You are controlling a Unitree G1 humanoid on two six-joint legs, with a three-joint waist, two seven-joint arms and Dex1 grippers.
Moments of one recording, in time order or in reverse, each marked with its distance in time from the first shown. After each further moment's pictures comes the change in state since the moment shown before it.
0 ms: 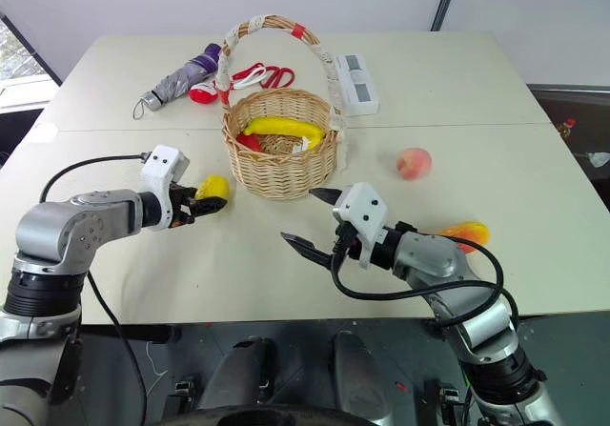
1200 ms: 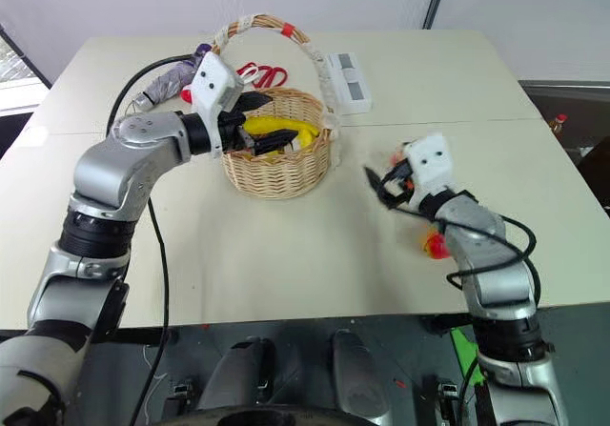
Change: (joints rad) left arm -0.319 -0.139 -0.178 0.101 0.171 -0.550 -0.317; right arm -0.174 0.026 -0.284 0.366 -0.196 0.049 -0.300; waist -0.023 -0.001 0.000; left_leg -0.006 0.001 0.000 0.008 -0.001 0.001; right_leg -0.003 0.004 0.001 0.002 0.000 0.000
